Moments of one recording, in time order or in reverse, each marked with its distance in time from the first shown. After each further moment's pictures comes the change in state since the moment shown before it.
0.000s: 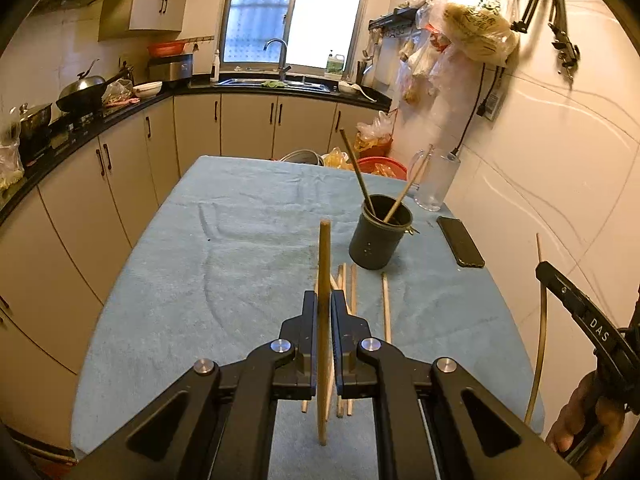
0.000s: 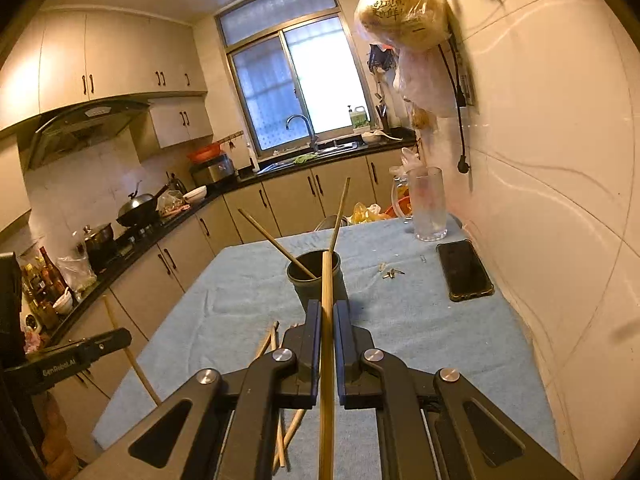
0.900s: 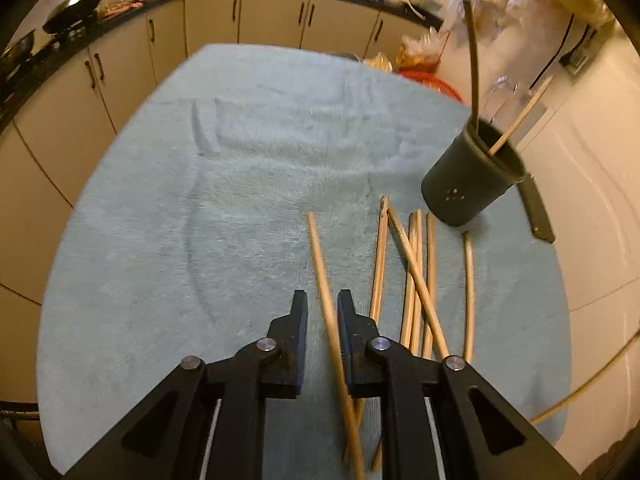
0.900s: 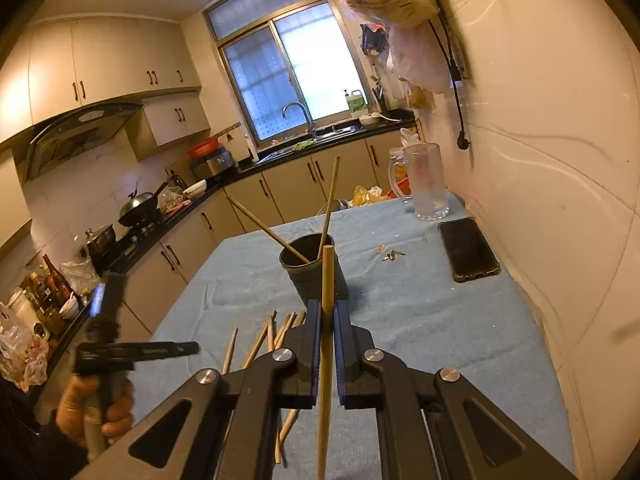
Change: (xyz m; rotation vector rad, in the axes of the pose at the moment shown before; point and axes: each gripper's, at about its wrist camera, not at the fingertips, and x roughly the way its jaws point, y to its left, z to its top) left arm 0.169 0.050 0.007 -0.106 0.369 0.039; right arm 0.020 -0.025 -0.007 0.057 0.053 0.032
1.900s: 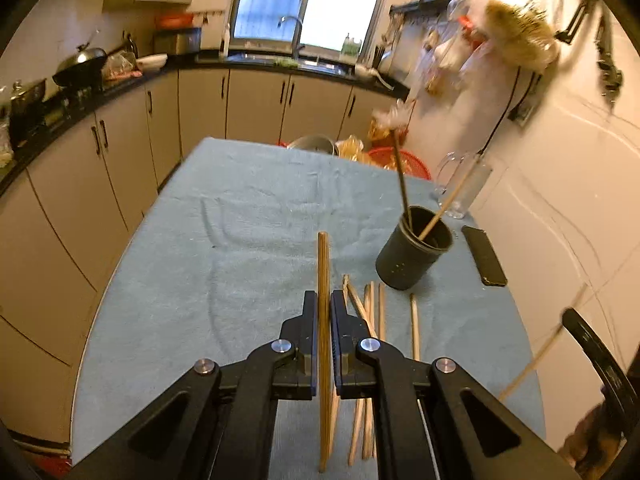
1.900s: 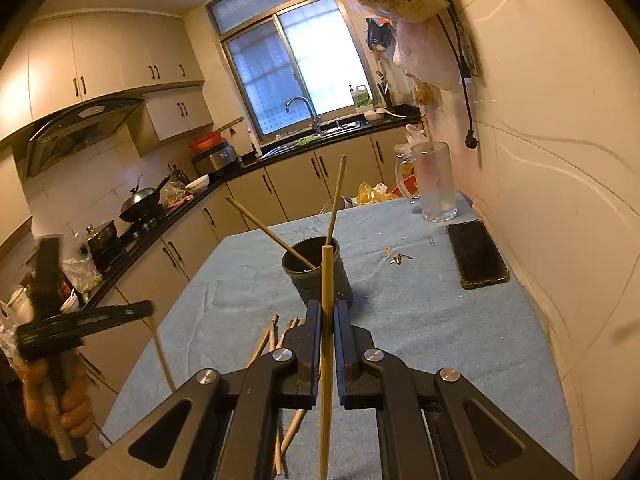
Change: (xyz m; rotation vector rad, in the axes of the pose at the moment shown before) left arm -0.126 -0.003 -0.017 0.043 -0.305 -0.058; right arm 0.014 0.003 0.010 -0.019 0.018 0.008
